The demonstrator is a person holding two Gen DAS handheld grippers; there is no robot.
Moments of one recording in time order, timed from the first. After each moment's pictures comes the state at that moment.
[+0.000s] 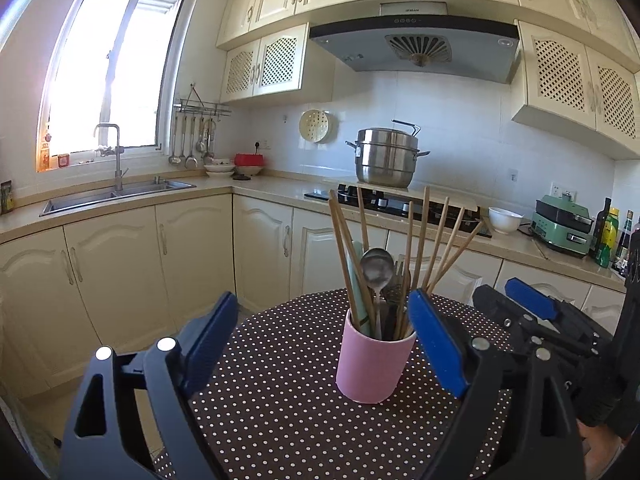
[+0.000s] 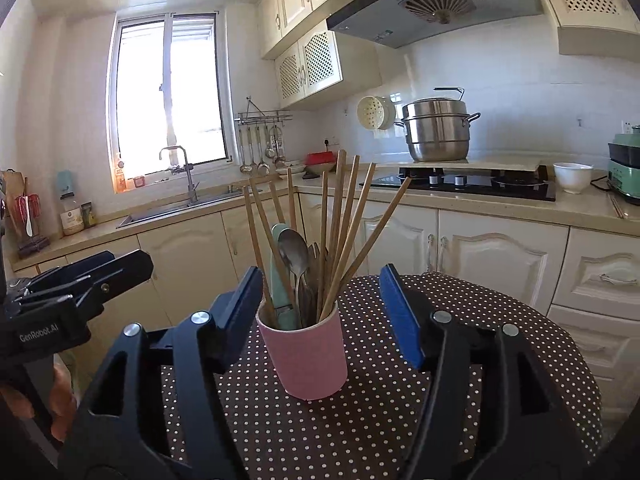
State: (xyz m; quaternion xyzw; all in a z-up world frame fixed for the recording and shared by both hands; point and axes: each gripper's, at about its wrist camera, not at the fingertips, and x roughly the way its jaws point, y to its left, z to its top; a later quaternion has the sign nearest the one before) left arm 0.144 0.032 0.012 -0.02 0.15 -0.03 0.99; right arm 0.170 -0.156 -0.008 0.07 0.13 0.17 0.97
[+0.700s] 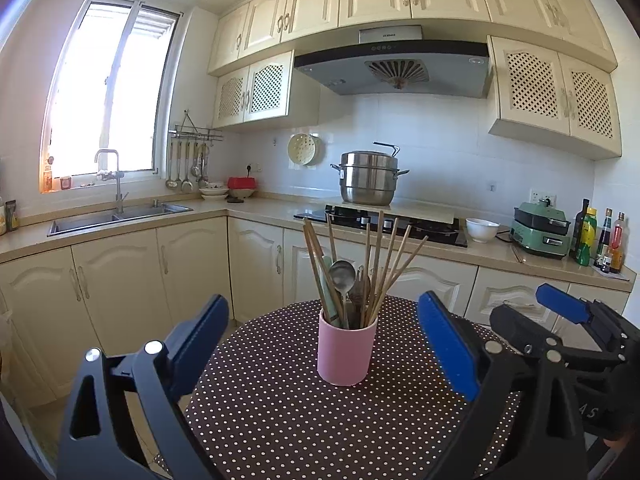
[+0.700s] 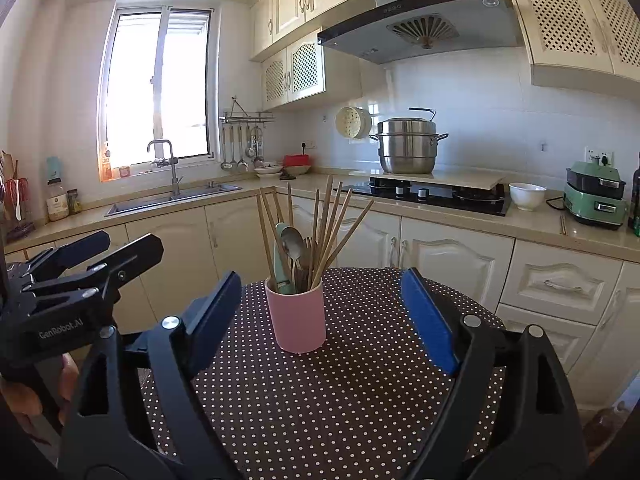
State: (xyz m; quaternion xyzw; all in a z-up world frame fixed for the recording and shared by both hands) left arm 0.062 0.013 0.042 -0.01 0.12 -0.04 0.99; right arm 0.070 -0.166 0.029 0.03 0.13 0.12 0.98
